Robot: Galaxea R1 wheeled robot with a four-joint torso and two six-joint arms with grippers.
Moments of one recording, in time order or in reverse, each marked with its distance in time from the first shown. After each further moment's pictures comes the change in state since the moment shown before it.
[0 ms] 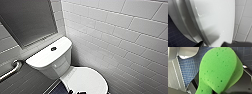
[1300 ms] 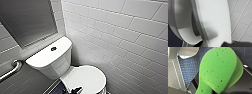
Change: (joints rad) left arm 0.004 -0.163 0.270 0.000 -0.208 -0.192; right arm 0.000 0.007 -0.002 0.000 0.000 0.000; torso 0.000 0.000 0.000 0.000
